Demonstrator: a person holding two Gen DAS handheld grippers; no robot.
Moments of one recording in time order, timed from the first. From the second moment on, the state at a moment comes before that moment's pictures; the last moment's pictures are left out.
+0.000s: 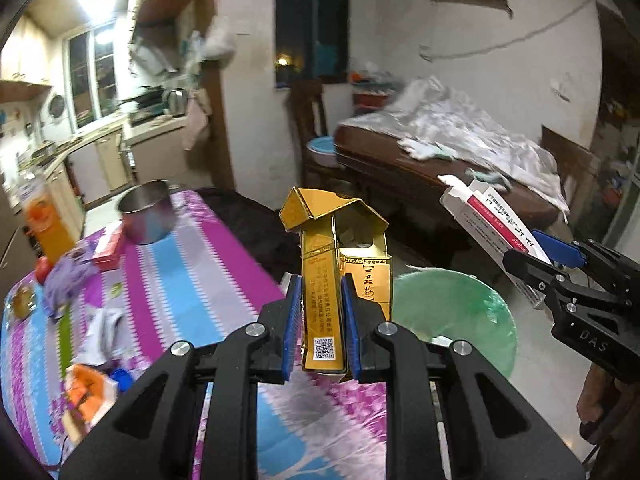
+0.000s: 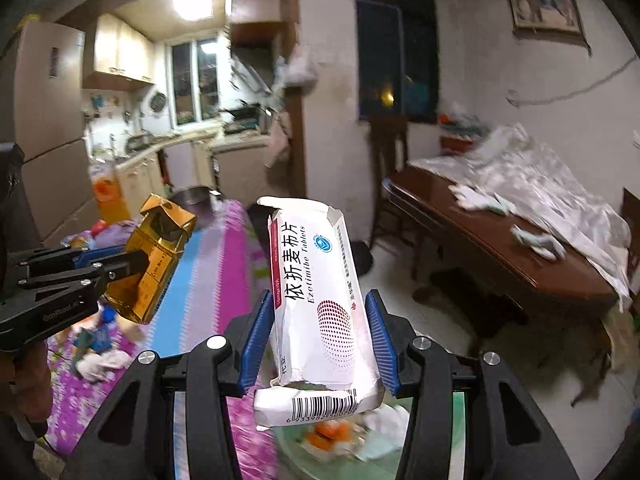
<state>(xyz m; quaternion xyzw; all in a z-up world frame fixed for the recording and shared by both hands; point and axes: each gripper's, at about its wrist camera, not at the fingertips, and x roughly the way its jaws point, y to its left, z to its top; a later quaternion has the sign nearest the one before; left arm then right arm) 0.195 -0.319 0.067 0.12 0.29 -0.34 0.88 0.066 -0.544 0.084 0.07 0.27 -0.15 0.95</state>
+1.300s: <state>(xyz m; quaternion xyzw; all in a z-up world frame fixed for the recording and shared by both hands) 0.186 -0.445 -0.026 0.18 0.40 -0.39 0.81 0.080 -0.612 -0.029 0.11 0.41 -0.18 0.89</state>
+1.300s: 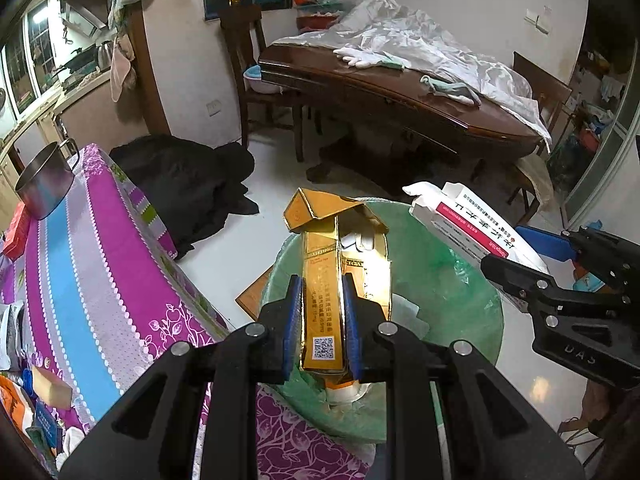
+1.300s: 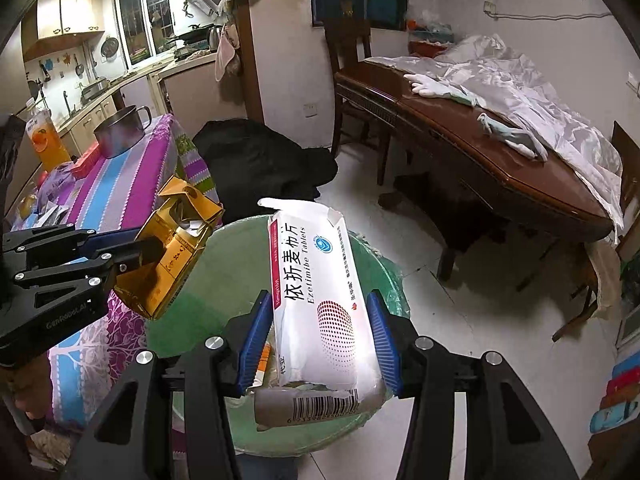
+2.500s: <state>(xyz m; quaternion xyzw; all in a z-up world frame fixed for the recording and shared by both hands) 0.194 -0.332 -0.015 0.14 0.38 -0.35 0.85 0.058 -0.525 0.013 0.07 0.28 -0.11 0.95</state>
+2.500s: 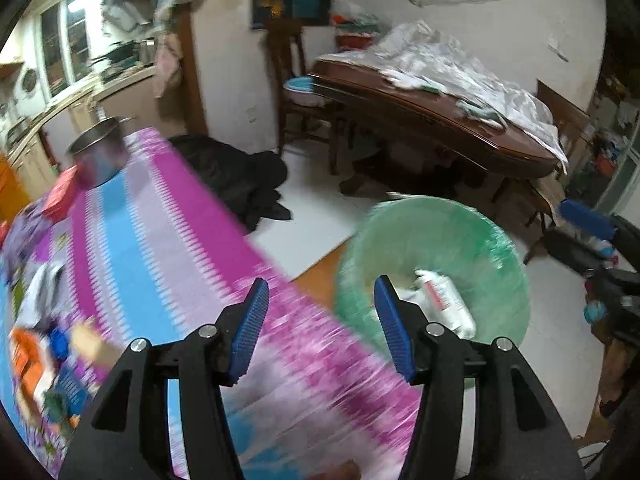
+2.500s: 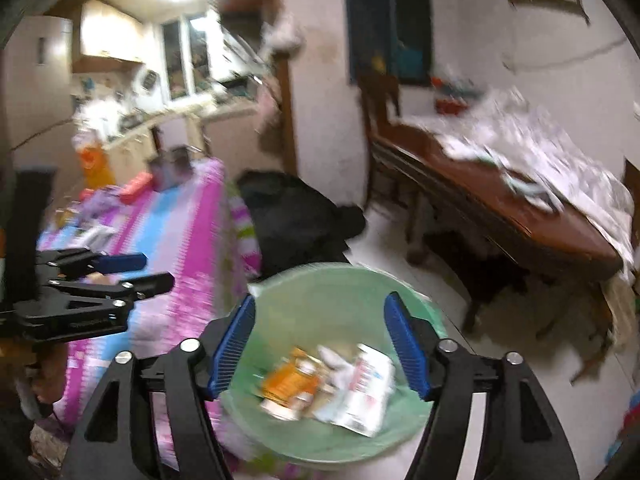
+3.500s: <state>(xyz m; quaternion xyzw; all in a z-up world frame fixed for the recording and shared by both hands) 0.238 0.085 -0.088 0.05 0.44 -0.06 0.90 0.160 -0.233 -0.061 0.01 0.34 0.20 0.92</state>
